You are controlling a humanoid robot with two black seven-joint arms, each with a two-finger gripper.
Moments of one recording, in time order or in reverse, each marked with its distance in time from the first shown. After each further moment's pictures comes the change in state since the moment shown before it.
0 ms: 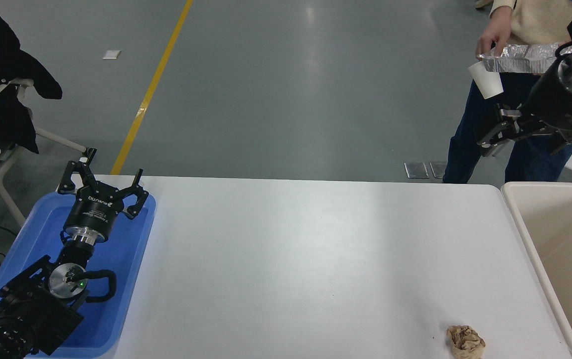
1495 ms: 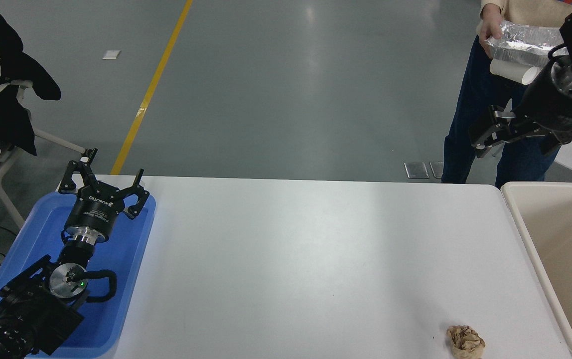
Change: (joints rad) left arm 0.000 0.000 -0.001 0.000 0.001 -0.001 0.000; right arm -0.020 0.008 0.012 0.000 0.003 0.000 0.000
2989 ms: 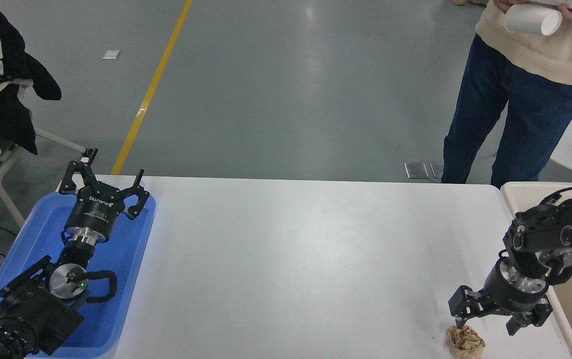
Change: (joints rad) left arm 0.001 -0.001 0.000 0.000 0.000 -0.001 -0.001; right arm -0.890 -0.040 0.252 -0.106 -0.080 -0.267 -0.001
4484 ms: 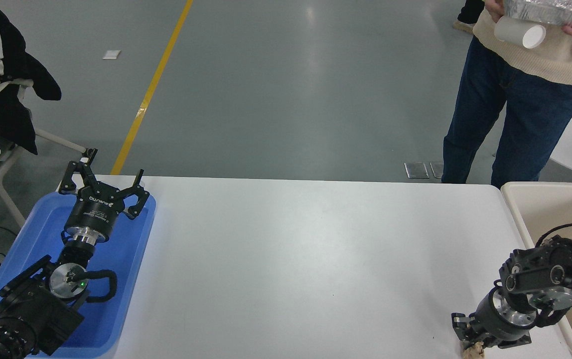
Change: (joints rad) left arm -0.001 0.000 0.000 0.000 0.000 0.000 0.000; right arm -0.044 -0.056 0.000 0.071 0.008 -0.155 -0.007
